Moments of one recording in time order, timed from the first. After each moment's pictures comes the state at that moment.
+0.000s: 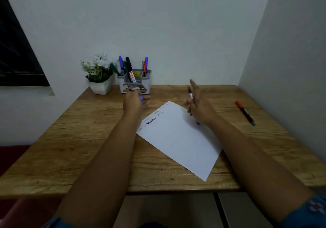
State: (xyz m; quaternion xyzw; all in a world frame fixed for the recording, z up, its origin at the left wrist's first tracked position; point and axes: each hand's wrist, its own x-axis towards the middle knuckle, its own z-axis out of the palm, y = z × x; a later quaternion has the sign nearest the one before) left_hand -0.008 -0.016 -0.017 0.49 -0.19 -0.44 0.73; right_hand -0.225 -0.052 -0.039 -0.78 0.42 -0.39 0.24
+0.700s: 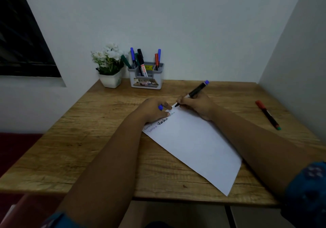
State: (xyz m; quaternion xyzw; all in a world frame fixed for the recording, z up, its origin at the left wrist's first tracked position) left_hand 0.015 -0.016 -0.044 0.66 -0.69 -0.19 0.23; right_hand -0.177 -0.099 -0.058 -0.69 0.36 -0.35 0.52
